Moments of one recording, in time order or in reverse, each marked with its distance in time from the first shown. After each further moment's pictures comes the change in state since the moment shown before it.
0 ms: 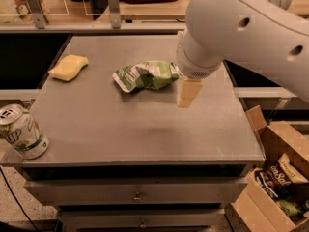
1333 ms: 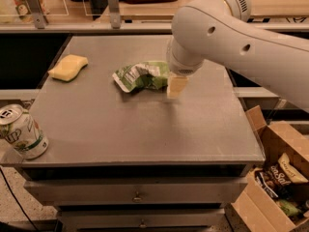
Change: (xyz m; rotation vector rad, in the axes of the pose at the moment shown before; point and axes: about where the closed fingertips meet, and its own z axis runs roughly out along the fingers) arm -0.010 -0.026 0.077 -0.011 -0.028 -0.024
